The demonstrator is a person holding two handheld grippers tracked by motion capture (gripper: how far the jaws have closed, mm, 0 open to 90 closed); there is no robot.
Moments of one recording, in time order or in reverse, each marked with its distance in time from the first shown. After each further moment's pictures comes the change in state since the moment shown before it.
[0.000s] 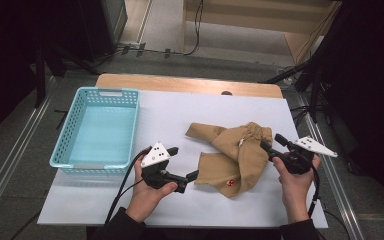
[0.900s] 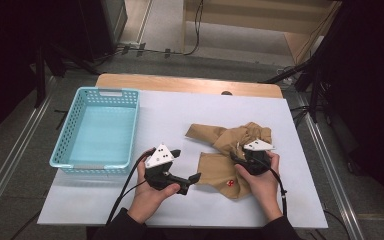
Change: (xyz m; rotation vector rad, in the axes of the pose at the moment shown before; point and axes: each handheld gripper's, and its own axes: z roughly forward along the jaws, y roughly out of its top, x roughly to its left) left arm -0.002 -0.004 0.006 0.034 -0.004 -0.001; right arm 0.044 -0.043 0.082 0.344 -0.084 -0.201
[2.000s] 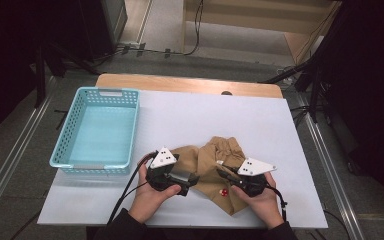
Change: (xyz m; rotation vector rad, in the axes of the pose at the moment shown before) left arm 0.010 -0.020 0.016 0.103 0.028 -0.014; right arm 0.047 -0.012 -0.047 -0.173 0.373 -0.272
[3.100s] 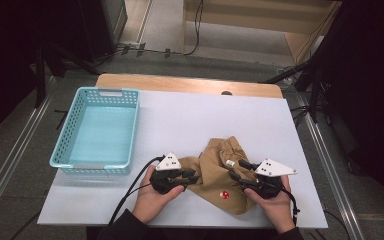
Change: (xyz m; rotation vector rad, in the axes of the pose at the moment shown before) left arm -0.004 -0.010 0.012 0.066 -0.153 0.066; right arm -0.012 -0.013 -0.033 -0.043 -0.098 0.126
